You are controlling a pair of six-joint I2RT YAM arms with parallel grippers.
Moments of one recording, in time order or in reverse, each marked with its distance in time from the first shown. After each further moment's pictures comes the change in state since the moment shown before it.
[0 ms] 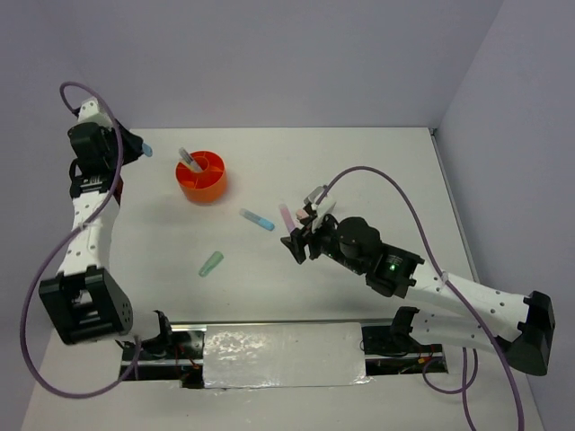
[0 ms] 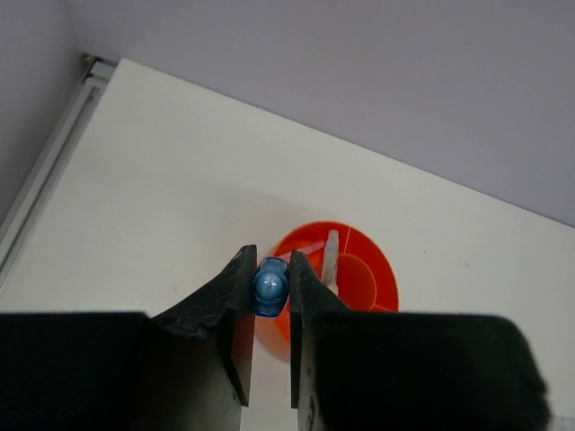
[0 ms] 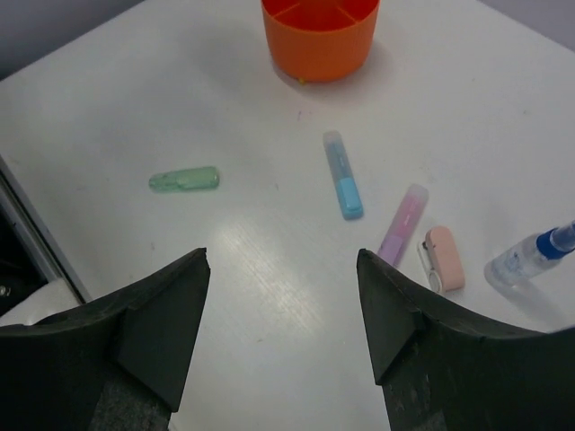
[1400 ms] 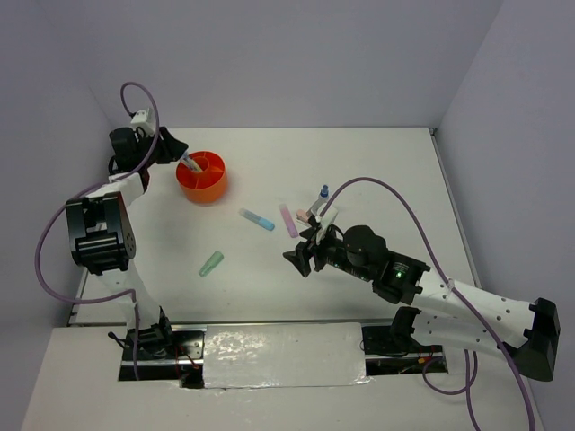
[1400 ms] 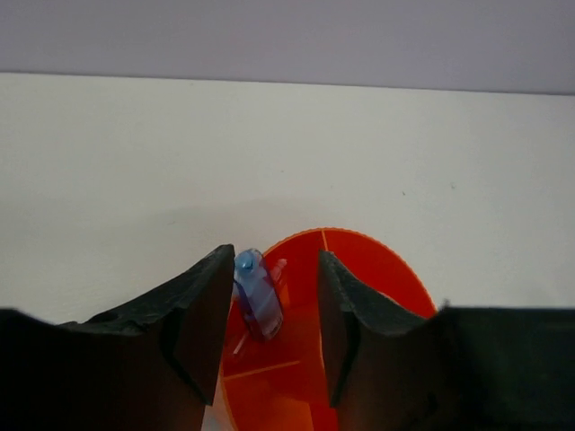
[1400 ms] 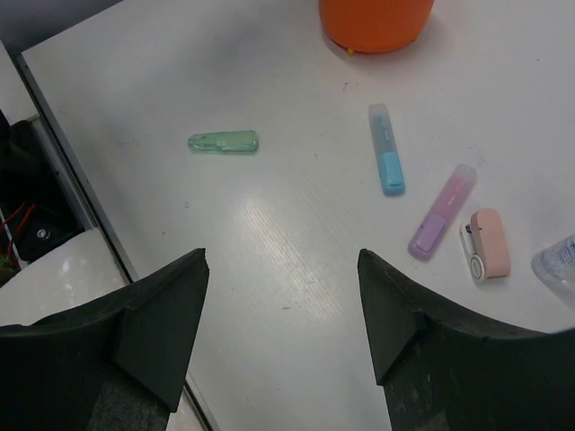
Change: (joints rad) left arm -0.024 0.600 0.069 0.525 0.449 0.102; right arm 0.009 -0.100 -0.116 -0.012 -0.122 0.015
